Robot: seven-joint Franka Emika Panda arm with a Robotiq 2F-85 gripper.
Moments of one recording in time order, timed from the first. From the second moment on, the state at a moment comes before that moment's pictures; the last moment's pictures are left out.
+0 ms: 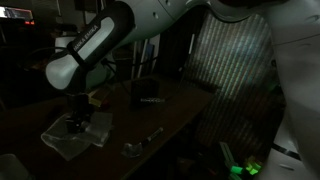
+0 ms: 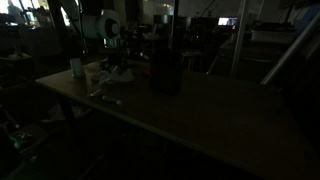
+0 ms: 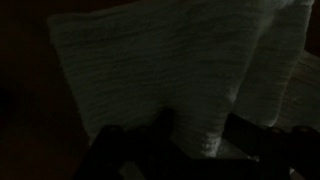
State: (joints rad) arm 0.18 0.54 0.18 -1.83 -0.11 2.35 -0.33
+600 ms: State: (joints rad) arm 0.17 0.52 0.17 -1.80 -0.11 2.34 -0.32
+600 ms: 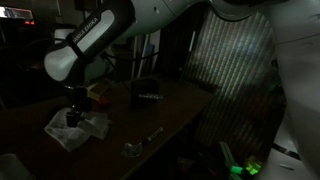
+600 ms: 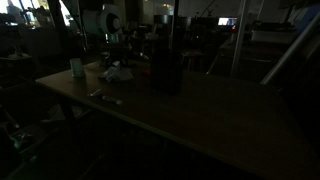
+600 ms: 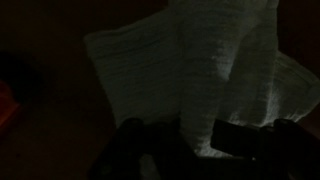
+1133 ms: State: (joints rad) arm 0.09 0.32 0.10 -1.82 -0.11 2.31 -0.26
